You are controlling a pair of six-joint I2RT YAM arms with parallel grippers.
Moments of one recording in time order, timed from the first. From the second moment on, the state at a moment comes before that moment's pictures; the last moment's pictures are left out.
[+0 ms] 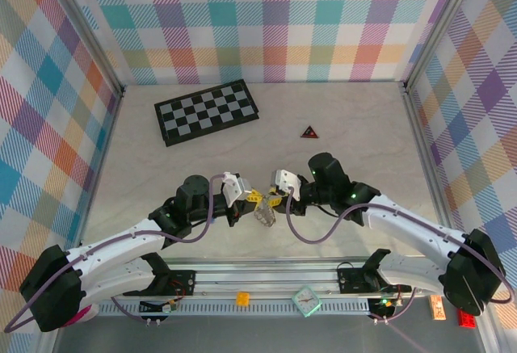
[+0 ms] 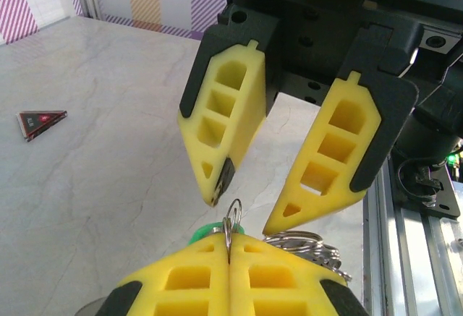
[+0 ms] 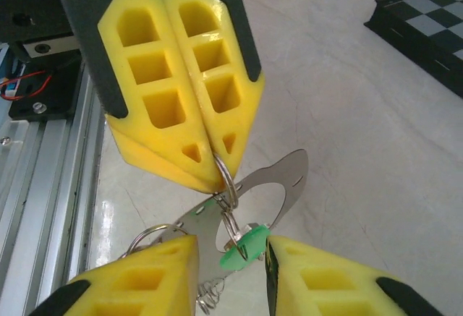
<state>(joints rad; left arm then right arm) -0.80 0.97 0.44 0.26 0.43 0.07 0.77 1.09 0.70 -0.20 -0.53 -0.43</state>
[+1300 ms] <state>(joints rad) -0.80 0.95 0.41 0.30 0.49 0.10 0.77 1.16 0.71 -0.16 -0.69 -0.40</state>
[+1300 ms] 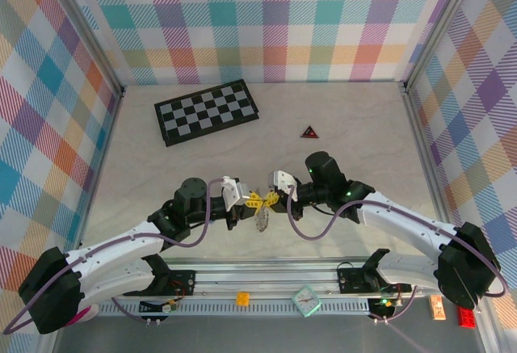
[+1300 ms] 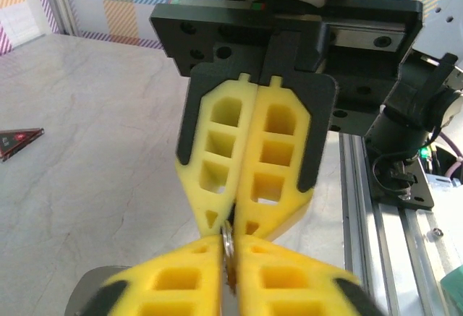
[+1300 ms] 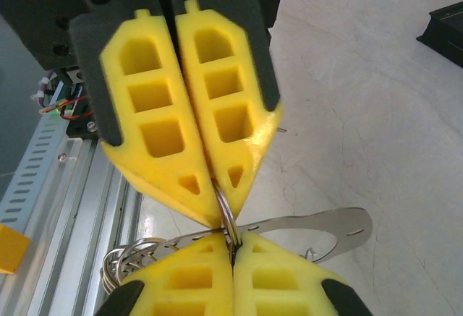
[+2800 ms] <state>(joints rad) -0.79 1.02 0.65 -0.18 0.46 0.31 0.84 1.27 0.96 -0.53 -0.52 -0.54</state>
